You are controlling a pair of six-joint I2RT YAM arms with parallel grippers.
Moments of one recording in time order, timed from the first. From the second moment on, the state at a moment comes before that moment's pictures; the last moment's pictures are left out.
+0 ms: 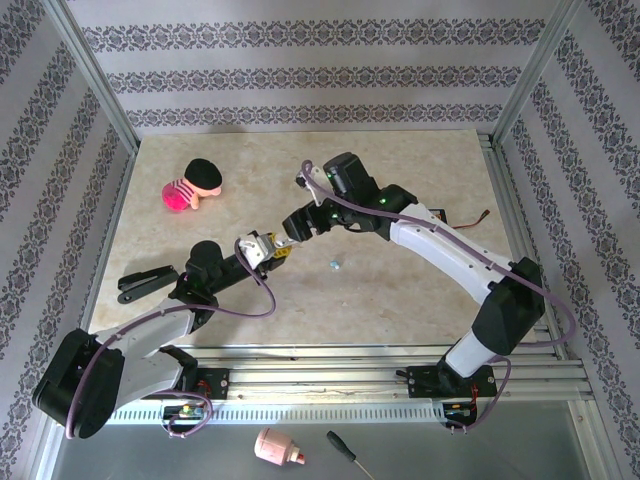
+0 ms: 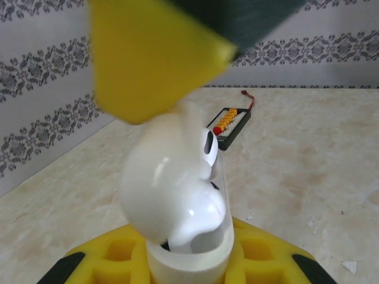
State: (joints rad) left arm -0.44 1.09 0.34 0.65 0.48 0.28; right arm 0.71 1.59 1.46 -0.62 -0.32 0.12
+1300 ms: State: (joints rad) left arm -0.44 1.01 0.42 0.40 0.76 0.33; right arm 0.76 1.45 1.31 -0.71 -0.56 -0.82
